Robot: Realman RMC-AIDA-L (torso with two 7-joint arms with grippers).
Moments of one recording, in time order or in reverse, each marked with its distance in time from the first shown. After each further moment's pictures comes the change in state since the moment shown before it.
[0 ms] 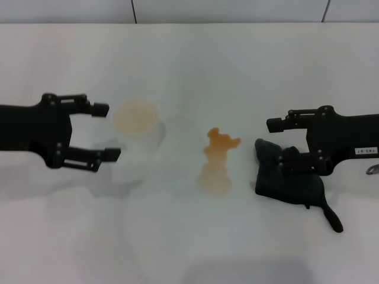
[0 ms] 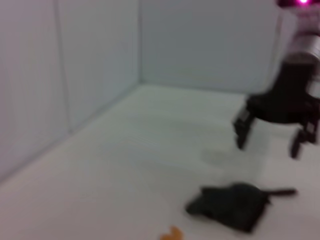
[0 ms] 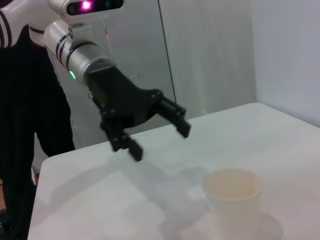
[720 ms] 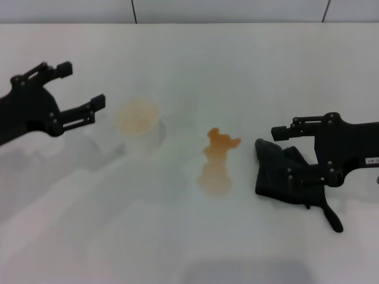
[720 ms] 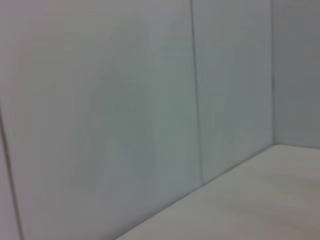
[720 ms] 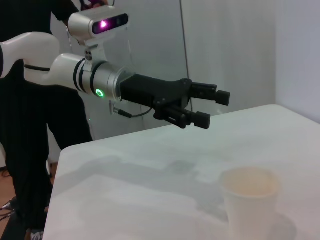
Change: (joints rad) left arm 0.267 -0.104 0.135 0.007 -0.404 -0.420 0.242; right arm -0.006 -0.002 0.034 0.001 -0.009 -0.074 -0.068
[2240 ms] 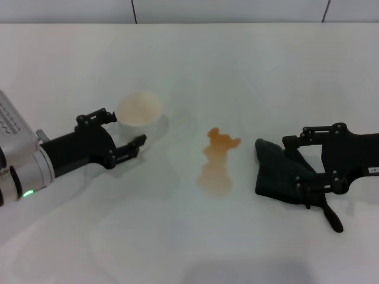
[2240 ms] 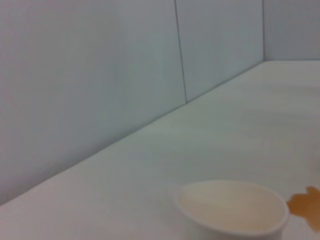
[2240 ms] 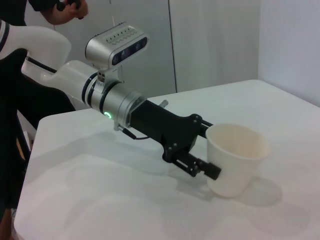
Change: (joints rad) left arm -0.233 -0.019 0.050 -0.537 -0.016 -0.228 0.401; right arm 0.001 0.000 0.022 0.081 -0.065 0.044 -0.101
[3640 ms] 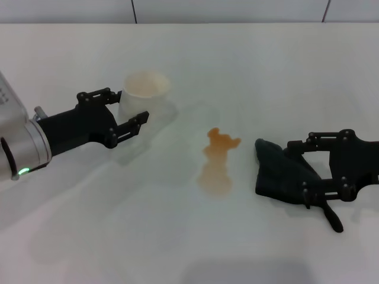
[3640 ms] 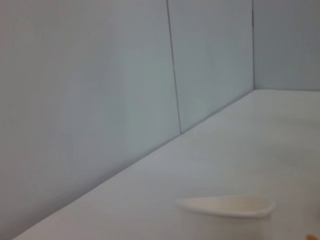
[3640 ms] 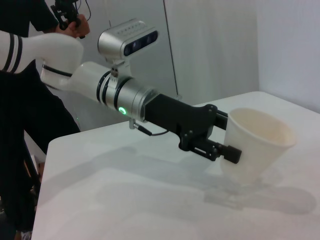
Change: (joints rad) left arm 0.000 0.000 -0.007 0.144 0.055 0.054 -0.161; right arm -0.037 -0.001 0.020 0.012 0.052 -0.047 0.002
